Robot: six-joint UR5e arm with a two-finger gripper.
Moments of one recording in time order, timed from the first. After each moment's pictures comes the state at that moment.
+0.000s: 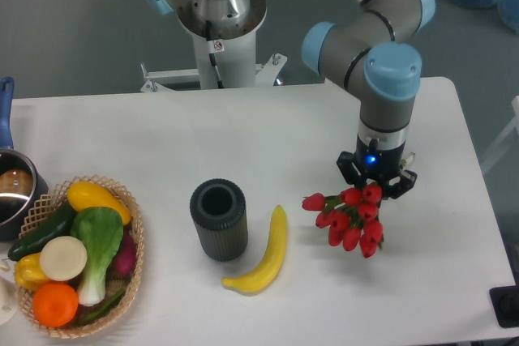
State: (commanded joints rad) arm 2.68 -2.00 -1.68 -0.83 1.48 1.14
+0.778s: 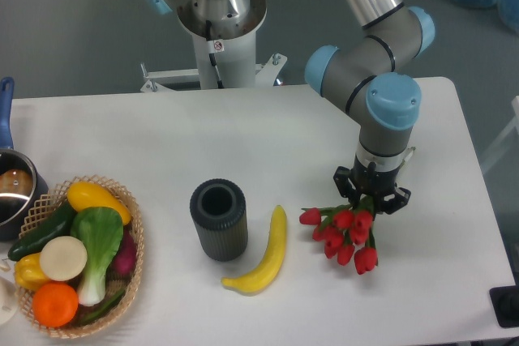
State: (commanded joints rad) arm 2.68 -2.05 -1.63 -0.83 1.47 1.14
